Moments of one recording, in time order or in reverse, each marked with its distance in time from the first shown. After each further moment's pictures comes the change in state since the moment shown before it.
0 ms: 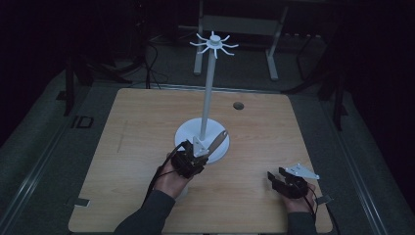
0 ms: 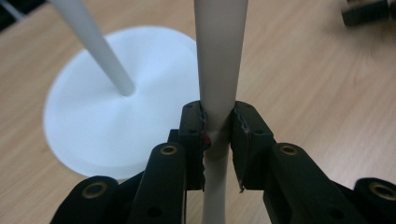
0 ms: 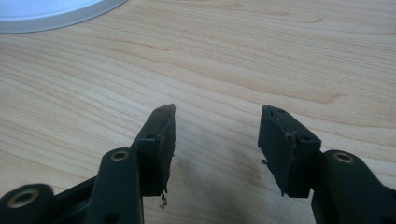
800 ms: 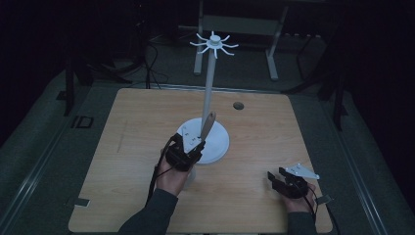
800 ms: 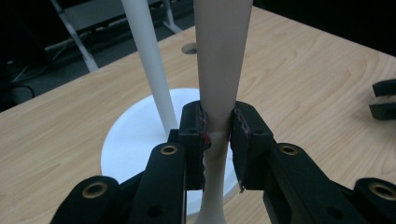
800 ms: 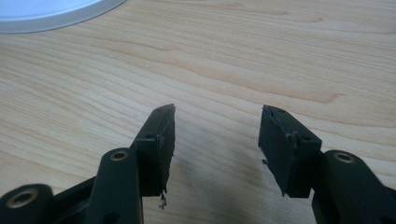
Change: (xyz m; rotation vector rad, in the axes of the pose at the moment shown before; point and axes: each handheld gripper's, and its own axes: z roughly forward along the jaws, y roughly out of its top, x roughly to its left) left arm 0.004 0.011 -0.022 -0.225 0.169 -0.125; right arm 0.000 0.000 0.000 0.003 0.000 0.006
